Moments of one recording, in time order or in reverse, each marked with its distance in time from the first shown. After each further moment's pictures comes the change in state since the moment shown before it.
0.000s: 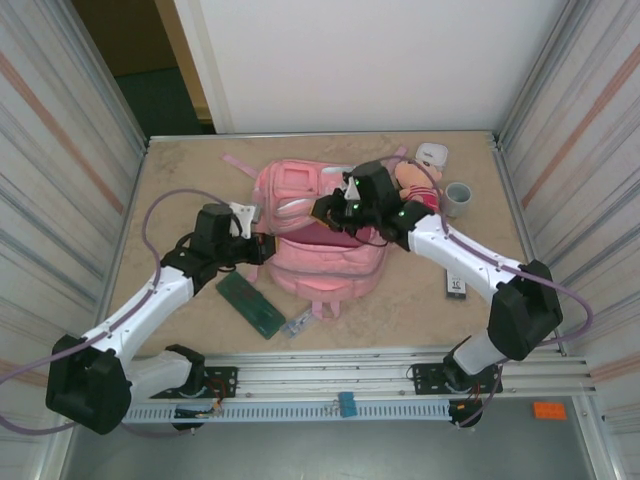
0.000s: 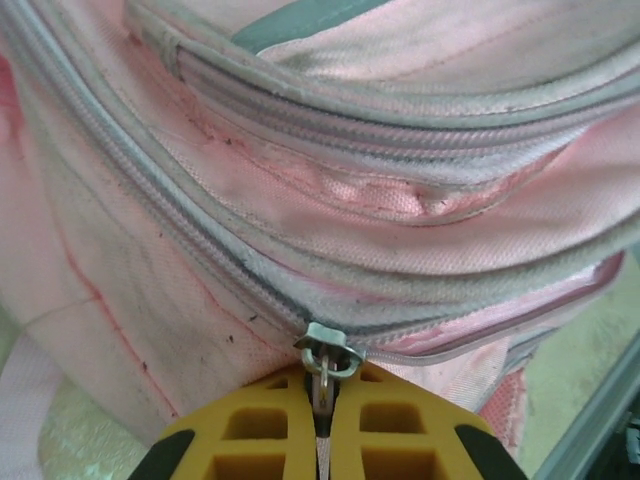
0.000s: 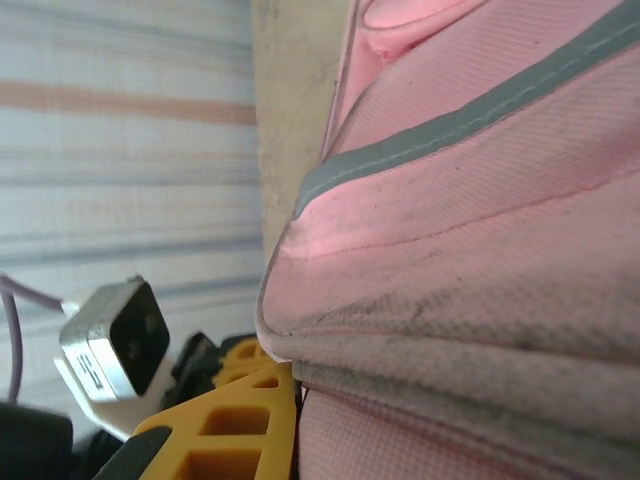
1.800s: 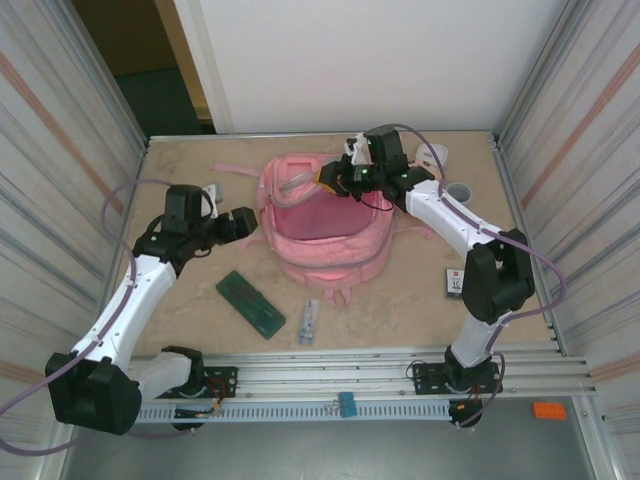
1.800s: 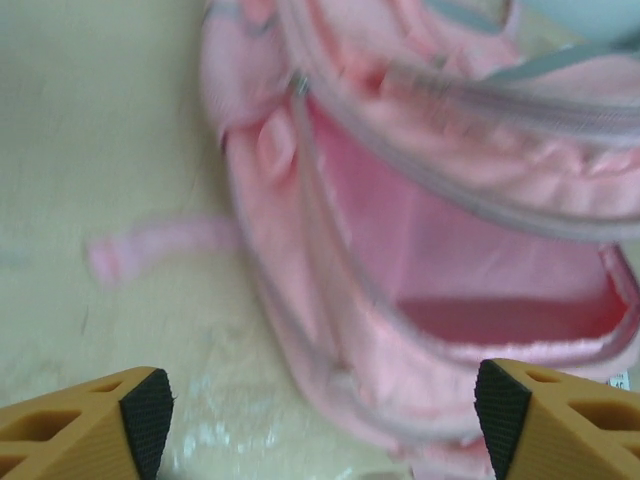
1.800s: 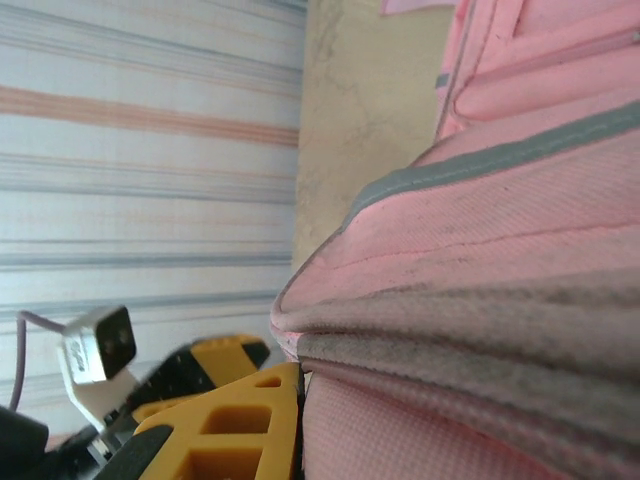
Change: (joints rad) left arm 0.177 -0.018 0.171 -0.293 -0.135 -0.149; right arm -0.162 0.238 0.225 0.047 -0.202 -0.122
